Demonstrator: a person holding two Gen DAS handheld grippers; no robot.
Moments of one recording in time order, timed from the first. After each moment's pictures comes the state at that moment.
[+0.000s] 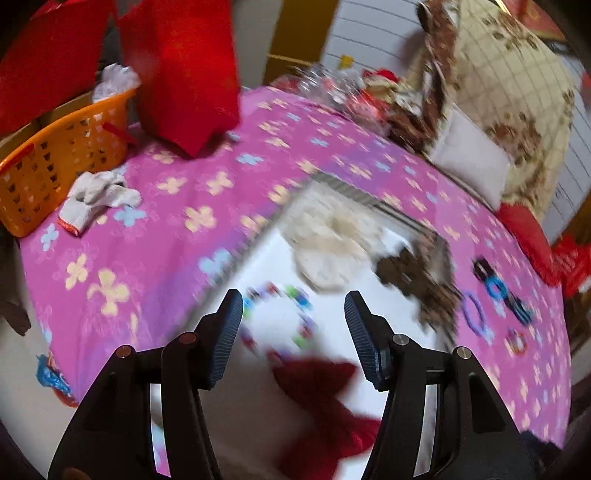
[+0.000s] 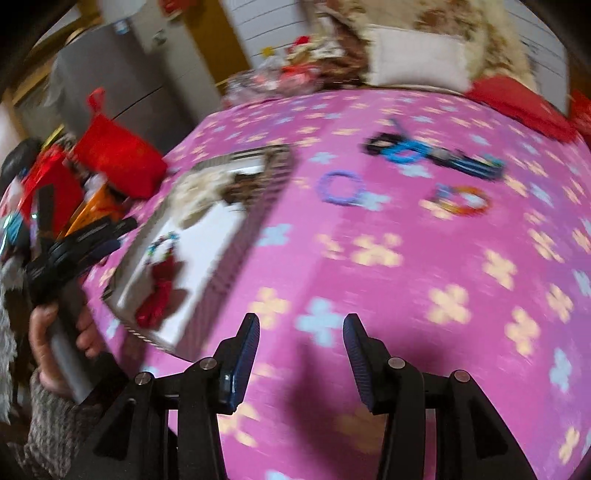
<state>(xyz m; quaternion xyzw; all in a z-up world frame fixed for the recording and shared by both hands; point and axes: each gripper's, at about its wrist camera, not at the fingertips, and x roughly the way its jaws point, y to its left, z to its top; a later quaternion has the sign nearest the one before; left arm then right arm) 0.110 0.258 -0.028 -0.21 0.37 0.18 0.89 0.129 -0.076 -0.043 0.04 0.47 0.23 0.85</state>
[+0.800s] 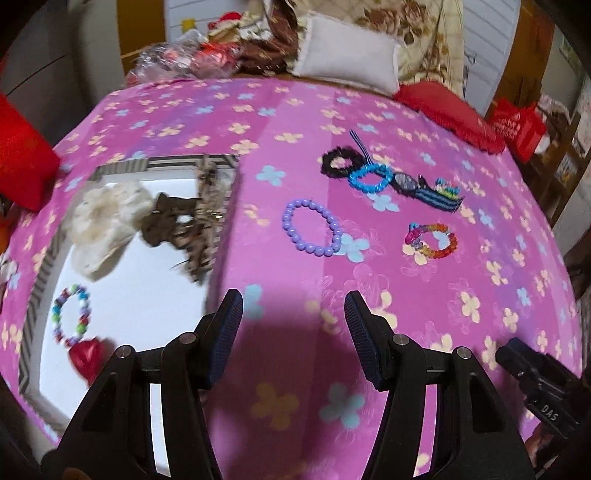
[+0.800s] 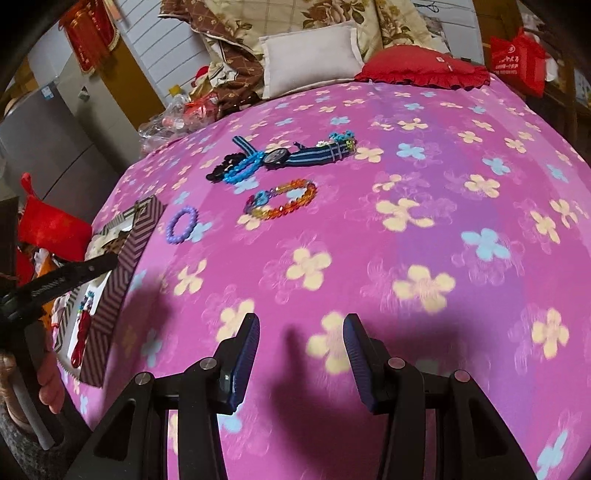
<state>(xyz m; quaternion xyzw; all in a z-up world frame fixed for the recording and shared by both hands) 0.210 0.060 -0.034 -0.06 0.47 0.02 0.88 0.186 -0.204 -0.072 0.10 0.47 0.15 0.87</state>
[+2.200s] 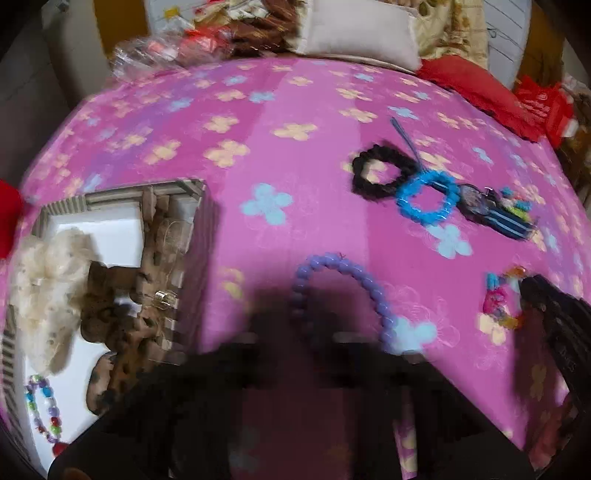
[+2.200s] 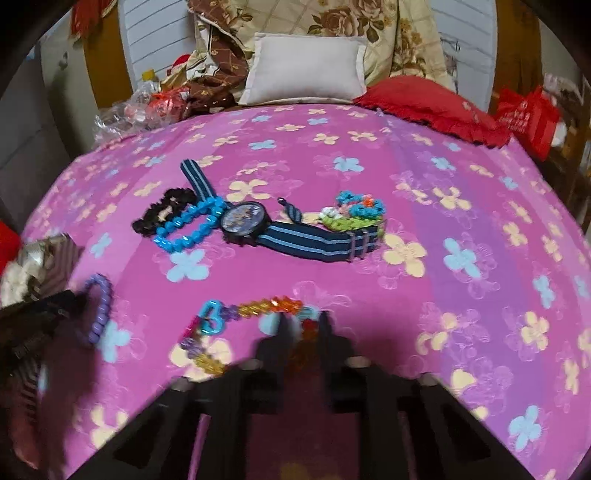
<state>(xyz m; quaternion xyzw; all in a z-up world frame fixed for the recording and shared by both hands) 0.317 0.071 -0.089 -0.03 0.50 0.03 0.87 0.316 -0.149 -0.093 -0.02 0.44 0.07 0.90</state>
